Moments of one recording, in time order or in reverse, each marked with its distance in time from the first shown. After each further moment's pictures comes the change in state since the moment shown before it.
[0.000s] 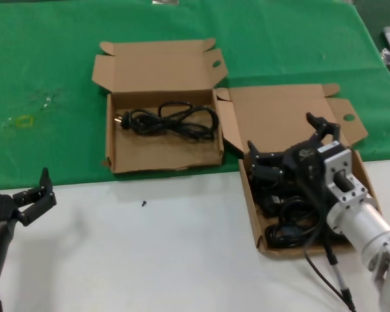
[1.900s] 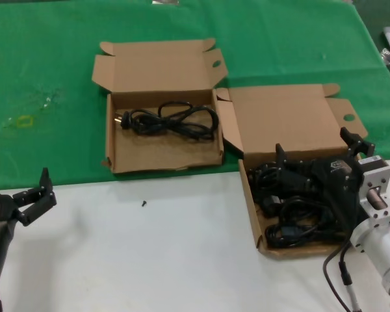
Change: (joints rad) left arm 0.000 0.000 0.000 0.000 0.000 0.000 0.000; right arm -0.164 0.012 0.062 0.148 0.046 0.114 0.117
